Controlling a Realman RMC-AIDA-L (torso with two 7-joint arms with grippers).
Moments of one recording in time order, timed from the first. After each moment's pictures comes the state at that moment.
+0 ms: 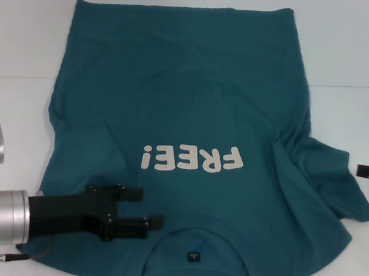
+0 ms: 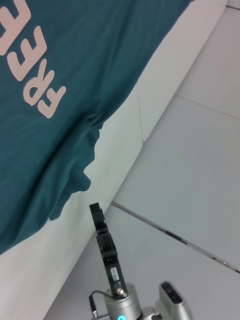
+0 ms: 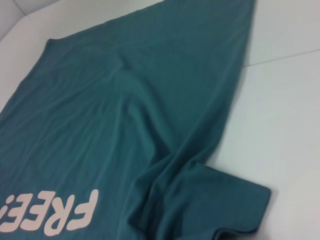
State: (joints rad) left arm -0.50 -2.16 0.78 0.66 1.99 1.48 -1.52; right arm 0.45 1.96 -0.55 -0.78 -2.24 -1.25 2.06
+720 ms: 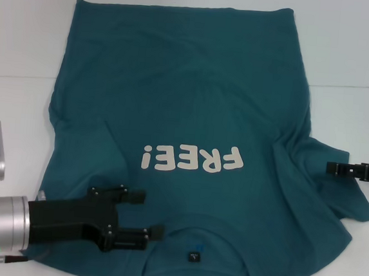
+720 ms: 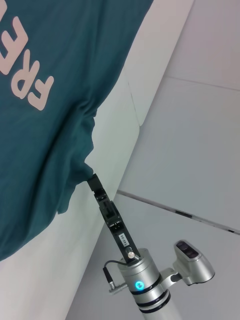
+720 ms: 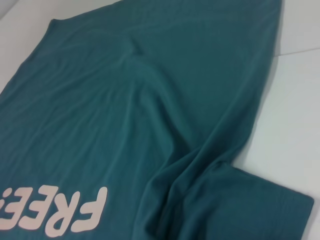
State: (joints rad) left arm -0.50 -2.16 0.78 0.65 2.00 1.50 -1.35; right arm 0.53 2.01 -0.56 -0.74 -2.33 -1.16 2.07
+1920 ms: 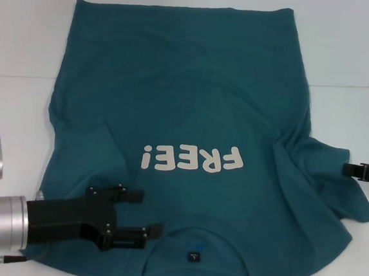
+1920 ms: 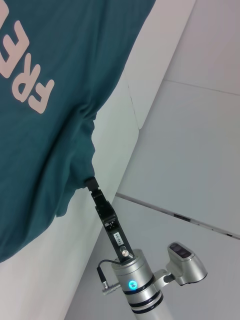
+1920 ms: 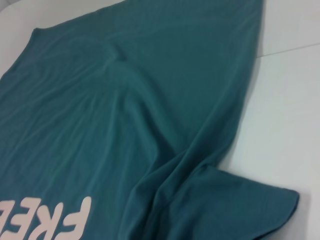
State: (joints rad) left arm -0.49 -2.16 0.77 0.65 2.00 1.50 -1.36; right arm 0.53 2.02 -0.55 -0.71 -2.31 -1.10 2.06
